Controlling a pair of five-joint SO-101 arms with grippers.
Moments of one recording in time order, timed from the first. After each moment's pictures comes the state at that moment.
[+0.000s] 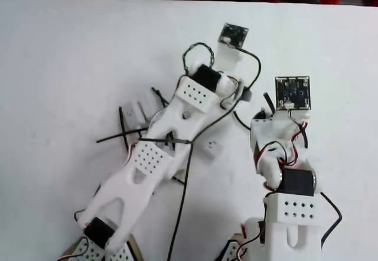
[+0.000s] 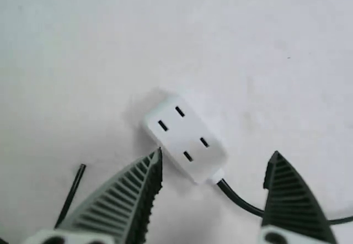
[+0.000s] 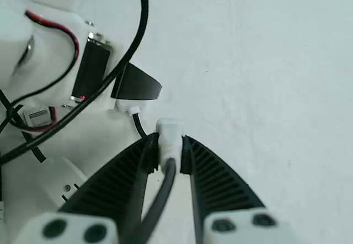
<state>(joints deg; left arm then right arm) 29.4 75.6 -91.3 87.5 16.0 2.1 -63.3 60.2 50.3 7.8</state>
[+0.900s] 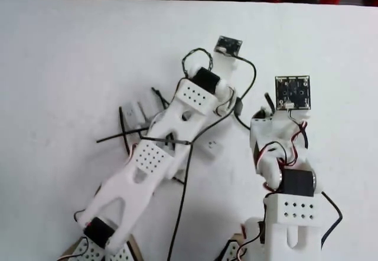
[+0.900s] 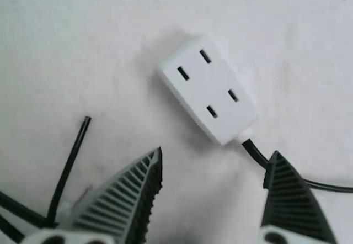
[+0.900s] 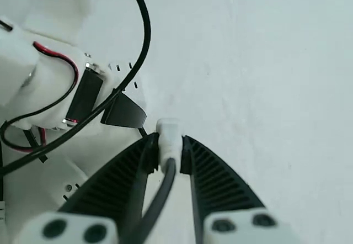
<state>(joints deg) 29.2 78.3 -93.2 96.6 16.6 2.0 -63.2 59.8 50.3 7.8</state>
